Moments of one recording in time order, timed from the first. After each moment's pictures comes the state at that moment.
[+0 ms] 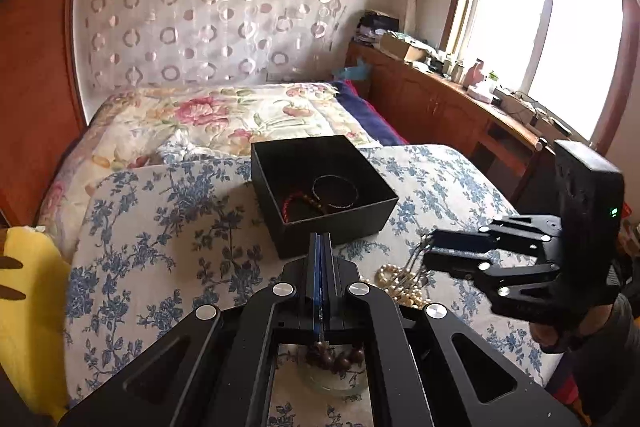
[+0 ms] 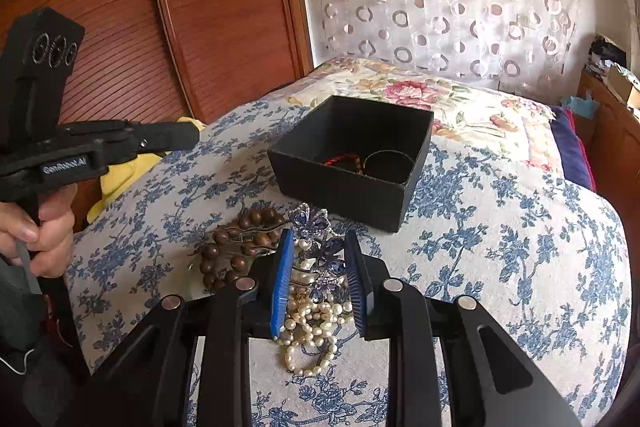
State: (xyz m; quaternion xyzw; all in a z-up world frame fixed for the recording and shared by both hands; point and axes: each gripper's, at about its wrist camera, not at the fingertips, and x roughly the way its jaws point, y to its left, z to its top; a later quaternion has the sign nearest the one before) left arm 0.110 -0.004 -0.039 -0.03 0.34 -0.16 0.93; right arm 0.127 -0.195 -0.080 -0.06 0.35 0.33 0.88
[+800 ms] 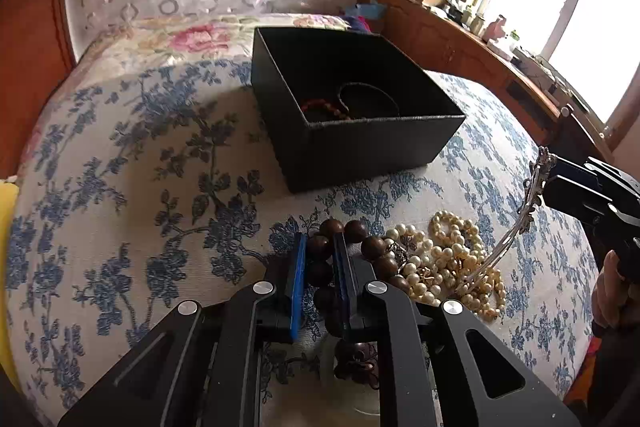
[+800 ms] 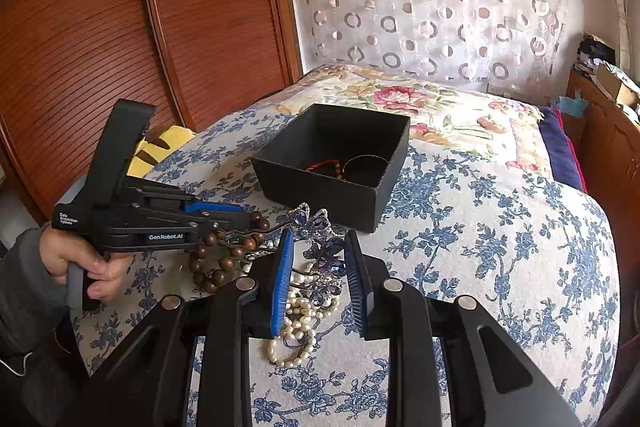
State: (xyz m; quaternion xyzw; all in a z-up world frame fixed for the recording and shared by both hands) left arm 0.158 -0.007 -0.118 -0.04 0.44 -0.16 0.88; right arm 0.124 -0.212 -0.075 -0.05 0.34 0.31 0.89
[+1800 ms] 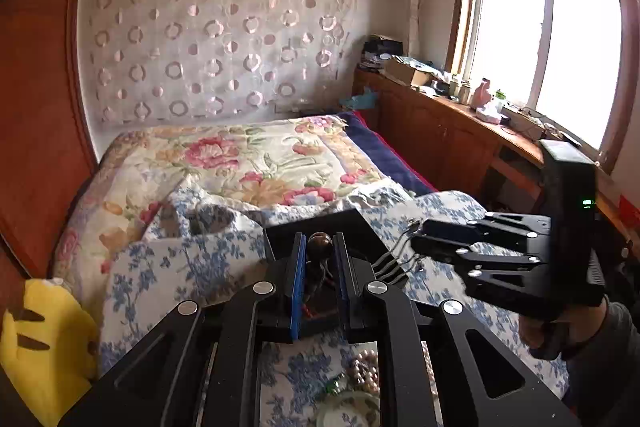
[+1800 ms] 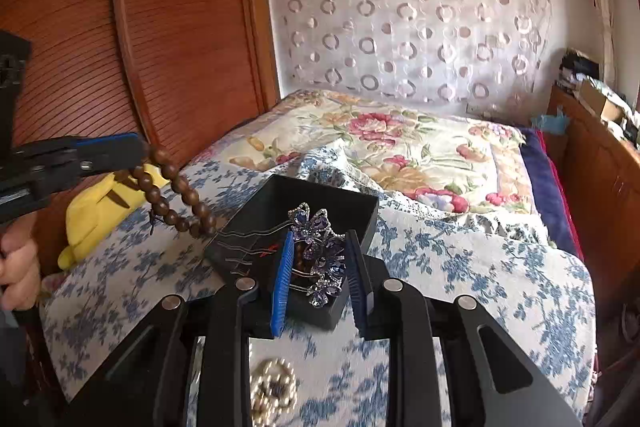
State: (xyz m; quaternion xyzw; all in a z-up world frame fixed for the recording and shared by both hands) left arm 0.150 -0.014 0.022 0.00 0.29 -0.14 0.95; right arm 0.196 -0.195 -0.042 -0.05 0.31 0.27 0.91
